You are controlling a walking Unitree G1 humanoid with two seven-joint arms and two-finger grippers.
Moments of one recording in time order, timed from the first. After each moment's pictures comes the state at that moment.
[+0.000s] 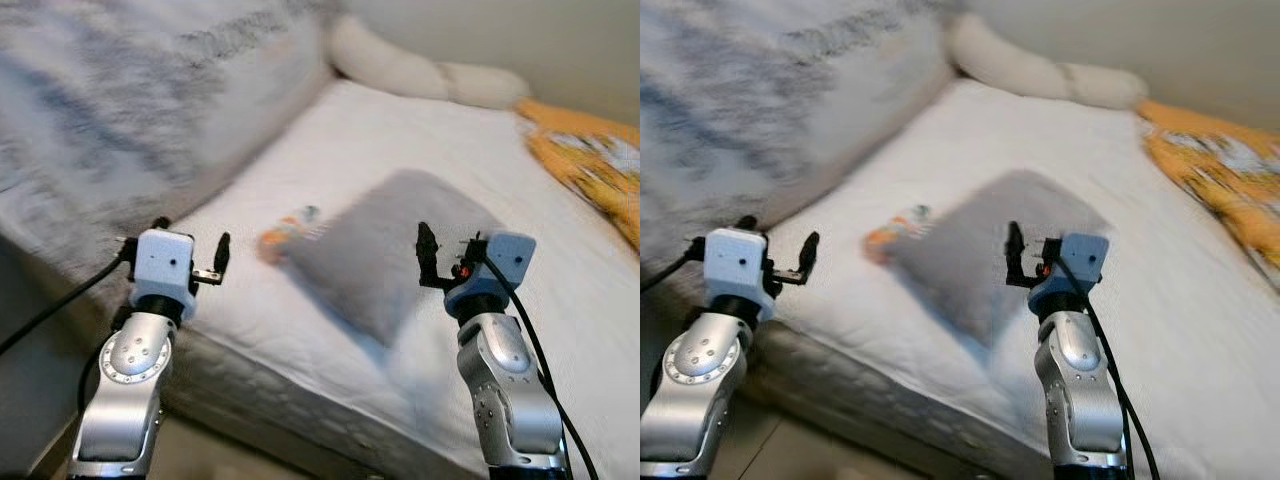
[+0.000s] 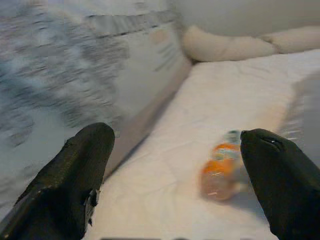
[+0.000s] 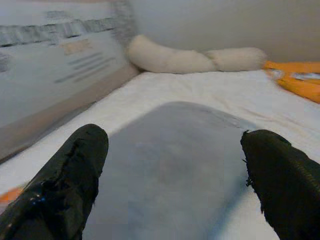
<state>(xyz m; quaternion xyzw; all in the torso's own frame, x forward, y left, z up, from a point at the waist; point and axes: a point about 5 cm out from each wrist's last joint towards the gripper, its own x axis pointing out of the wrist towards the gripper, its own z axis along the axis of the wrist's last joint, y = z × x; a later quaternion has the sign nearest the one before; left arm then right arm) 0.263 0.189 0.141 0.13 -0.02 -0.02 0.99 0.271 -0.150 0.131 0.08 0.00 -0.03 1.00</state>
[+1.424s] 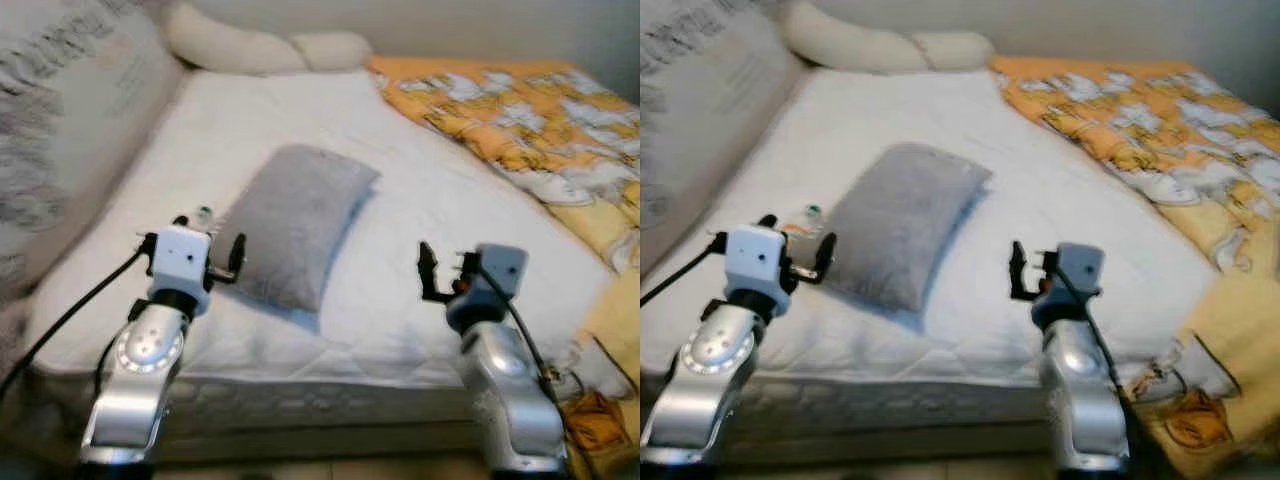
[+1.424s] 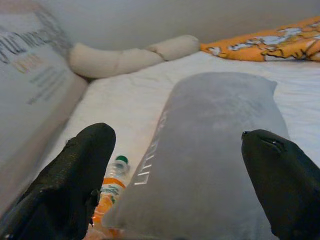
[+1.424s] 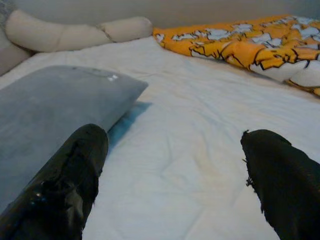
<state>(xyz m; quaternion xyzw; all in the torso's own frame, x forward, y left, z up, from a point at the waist) 0.270 0.187 0.135 0.14 0.00 -0.04 0.99 0.269 -0.143 0.111 0.08 0.05 -0.01 1.00</state>
